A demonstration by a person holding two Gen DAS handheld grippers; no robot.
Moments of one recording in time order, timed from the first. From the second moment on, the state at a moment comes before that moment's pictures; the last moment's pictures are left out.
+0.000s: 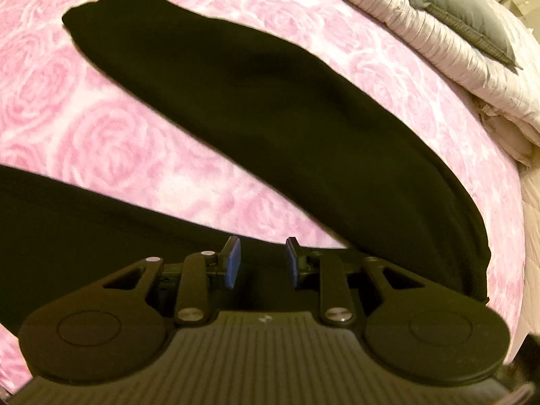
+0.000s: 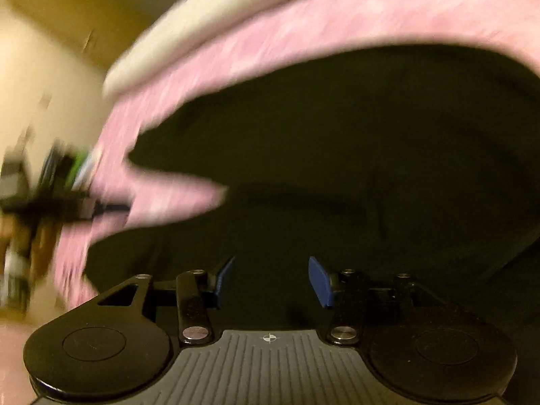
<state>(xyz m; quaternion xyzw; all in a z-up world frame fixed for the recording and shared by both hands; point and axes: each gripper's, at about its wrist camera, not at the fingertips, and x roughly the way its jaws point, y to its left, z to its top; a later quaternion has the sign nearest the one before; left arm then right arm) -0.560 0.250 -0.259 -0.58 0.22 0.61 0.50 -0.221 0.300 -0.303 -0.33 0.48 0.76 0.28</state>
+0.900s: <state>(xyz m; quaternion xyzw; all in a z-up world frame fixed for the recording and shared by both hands) -0.506 0.291 -0.273 -0.57 0.23 0.63 0.47 0.041 0.451 -0.343 -0.01 0.58 0.65 0.49</state>
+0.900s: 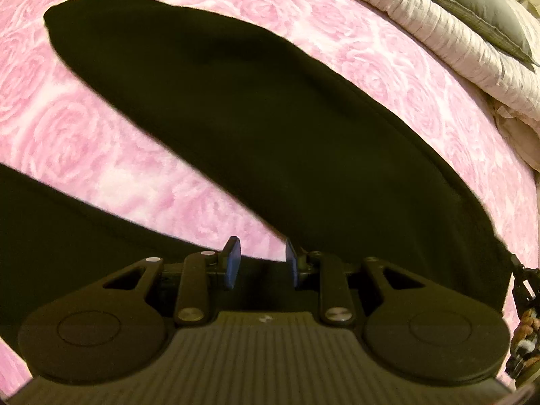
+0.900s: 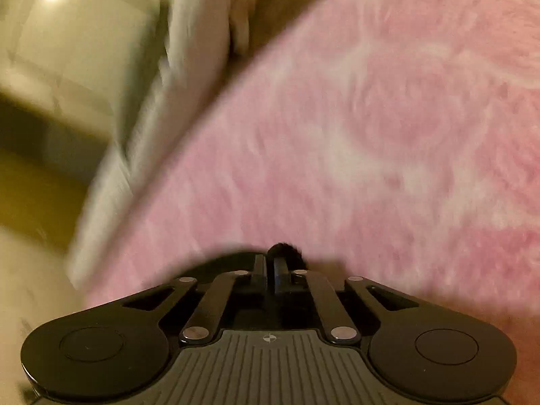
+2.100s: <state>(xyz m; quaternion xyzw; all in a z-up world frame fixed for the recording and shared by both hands) -0.842 0.337 -0.306 -0.46 0.00 0.80 0.39 -0.157 0.391 -0.283 -0.21 0.51 0.54 0.63</state>
